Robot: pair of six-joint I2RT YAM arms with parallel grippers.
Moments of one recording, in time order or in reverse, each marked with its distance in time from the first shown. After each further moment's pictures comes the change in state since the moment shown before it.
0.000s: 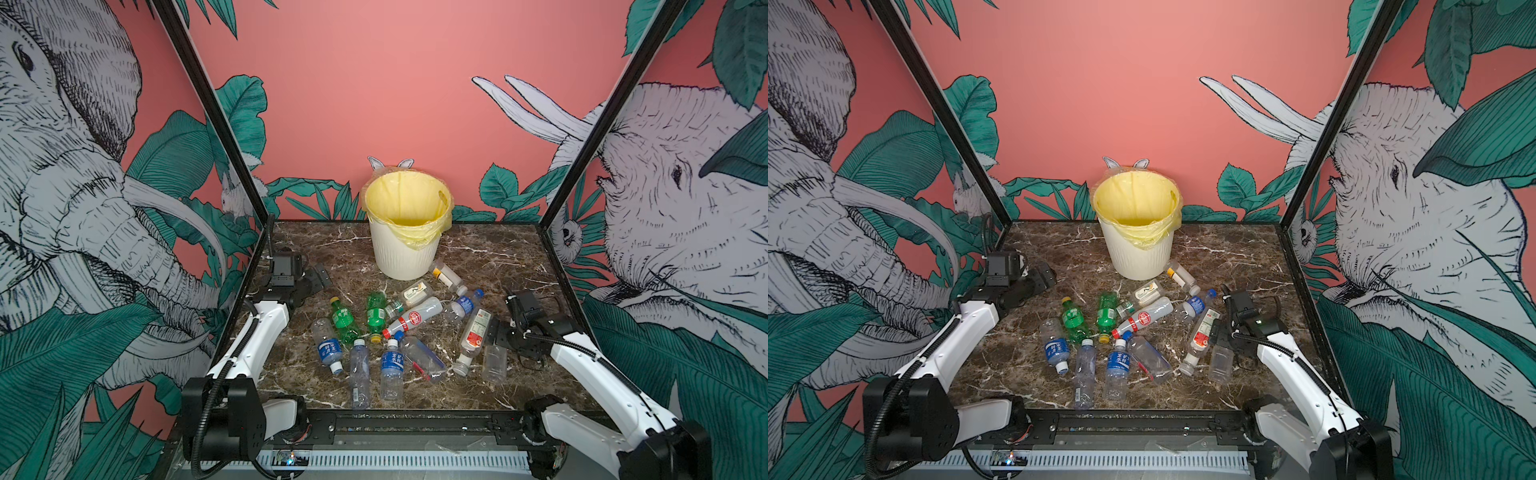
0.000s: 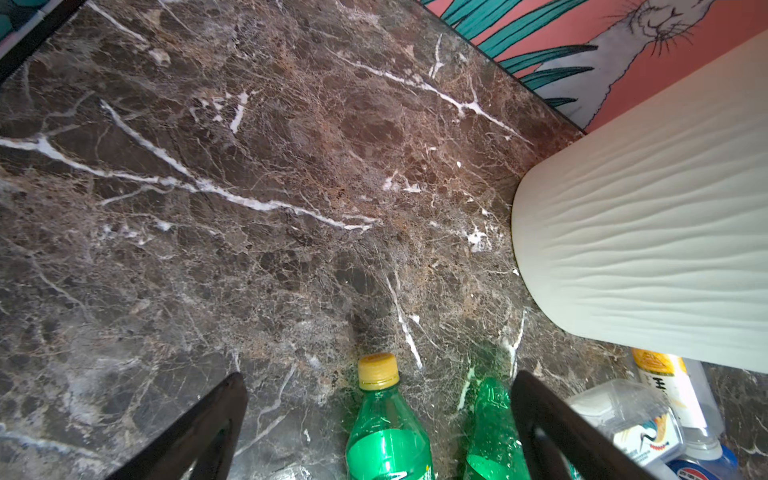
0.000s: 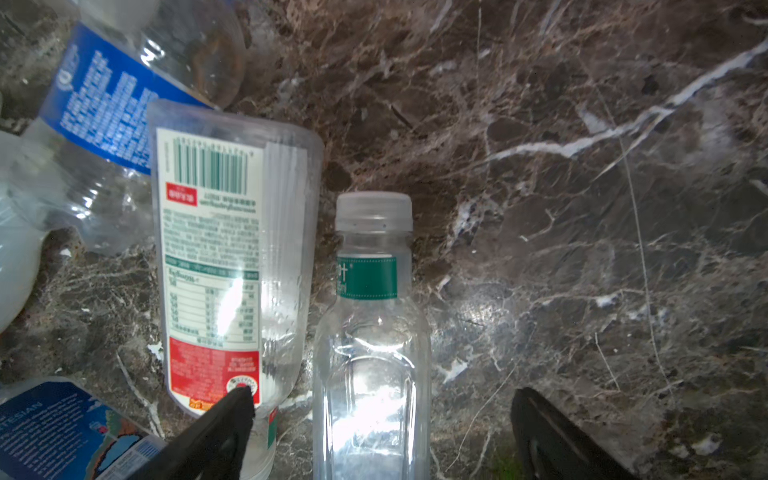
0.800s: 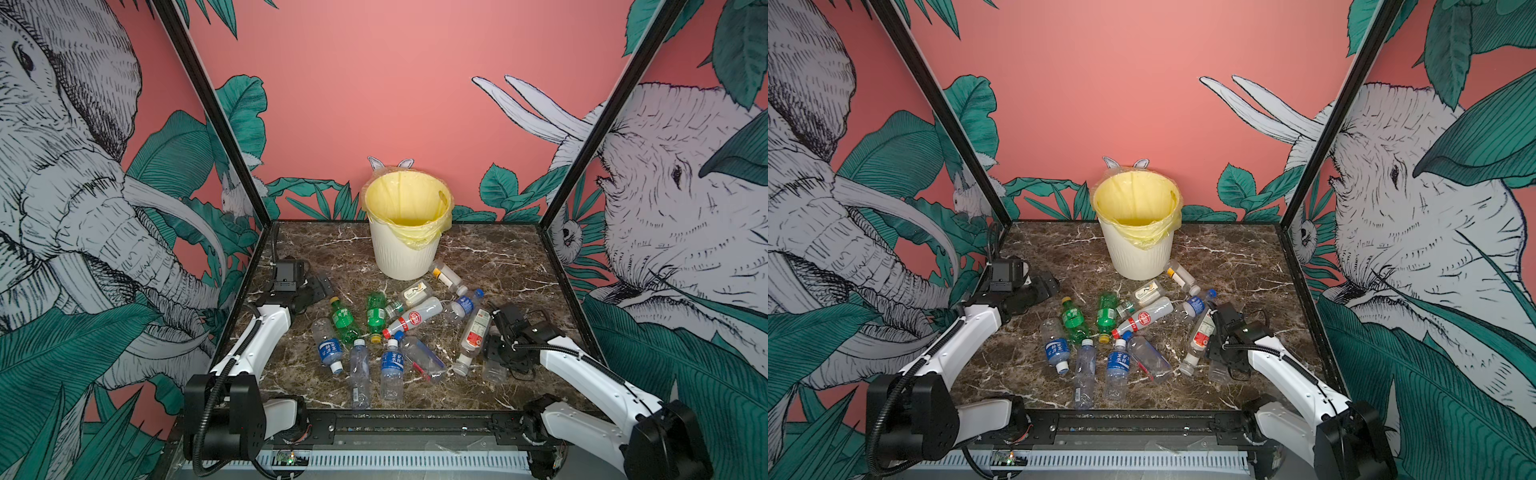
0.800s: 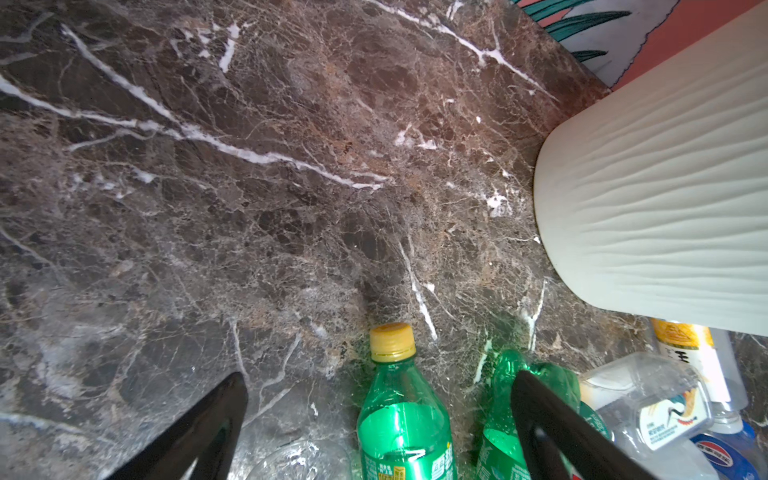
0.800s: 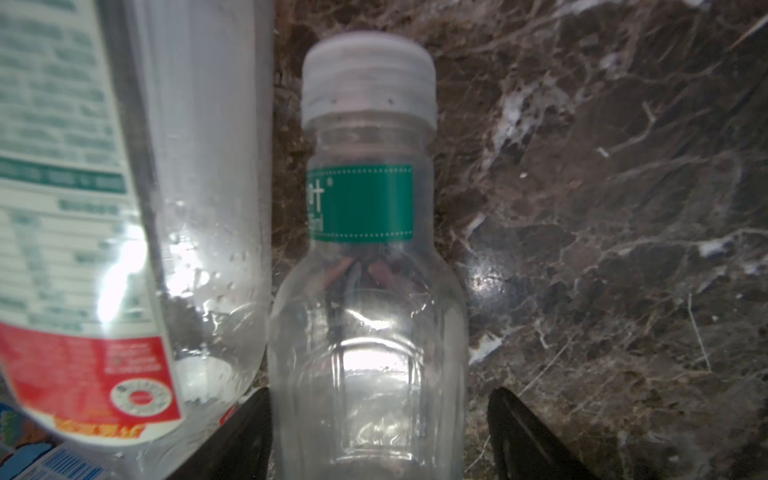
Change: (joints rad) left arm 0.000 0.002 -0.068 0.003 0.017 0.000; right arm 0.104 0.051 -0.134 0.072 -0.013 0.108
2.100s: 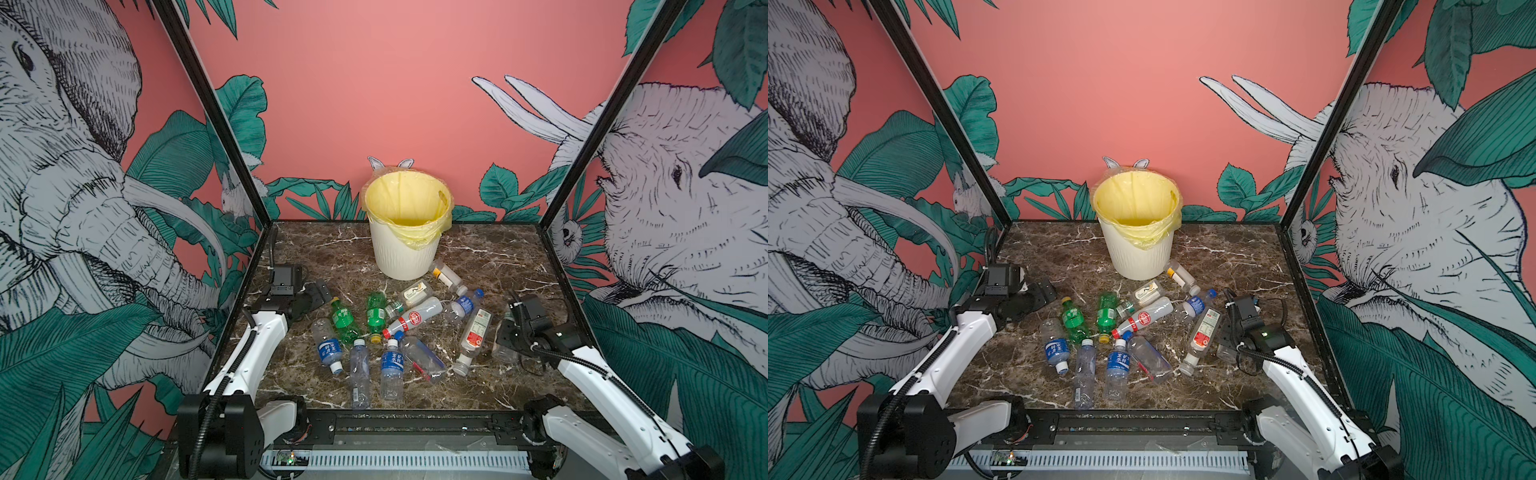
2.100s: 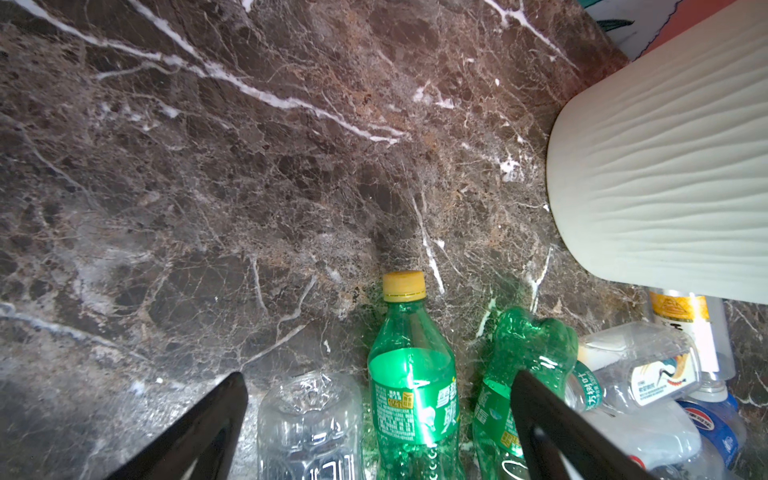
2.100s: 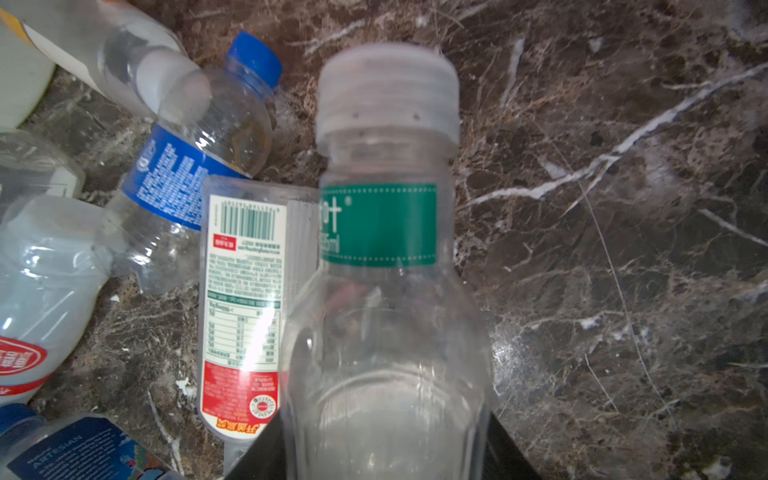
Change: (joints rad) left arm 0.000 -0.077 0.002 -0.156 0.021 -0.034; right arm -0.098 -0.164 0.114 -0.011 0.100 -0.074
